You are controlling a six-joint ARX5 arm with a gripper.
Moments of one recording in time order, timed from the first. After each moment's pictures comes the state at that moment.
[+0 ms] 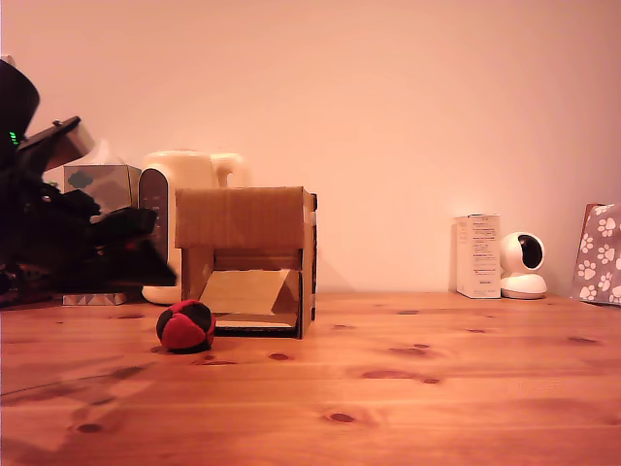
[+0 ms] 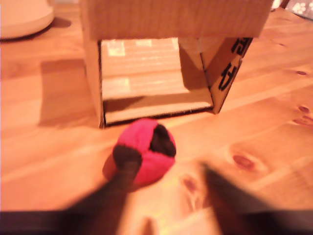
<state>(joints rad) -0.31 1.63 0.51 0.71 0.23 -0.10</state>
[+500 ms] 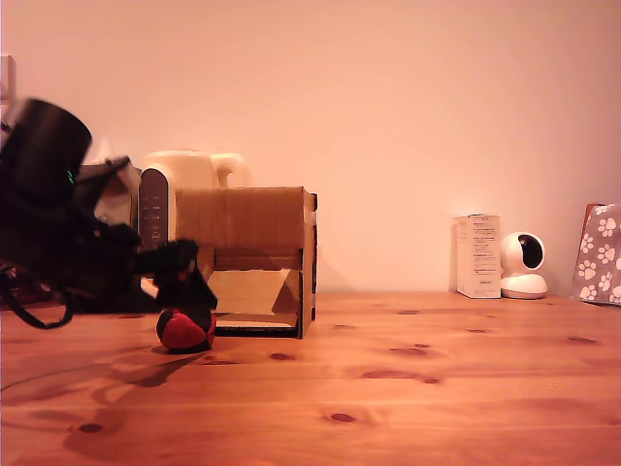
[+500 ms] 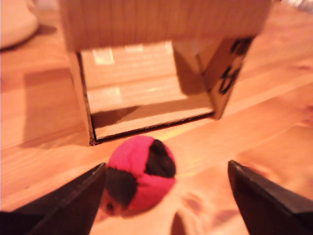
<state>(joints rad) -0.32 1.85 0.68 0.71 0.21 -0.05</state>
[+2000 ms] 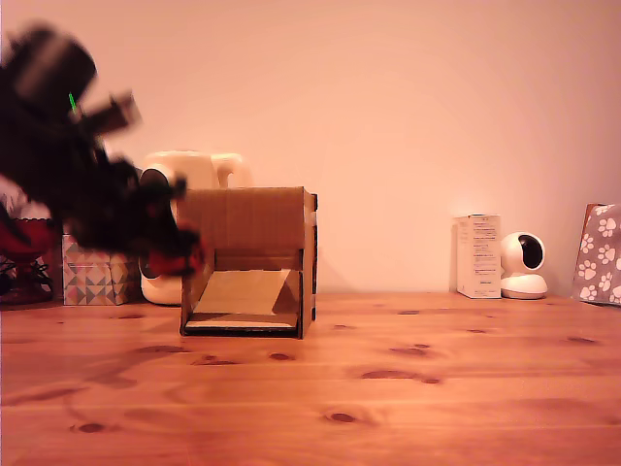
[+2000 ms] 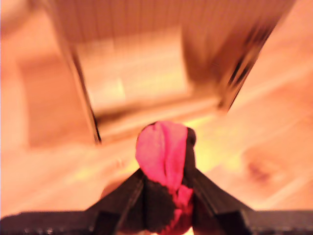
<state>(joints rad) -0.32 1.57 0.77 0.26 0.23 -0.02</state>
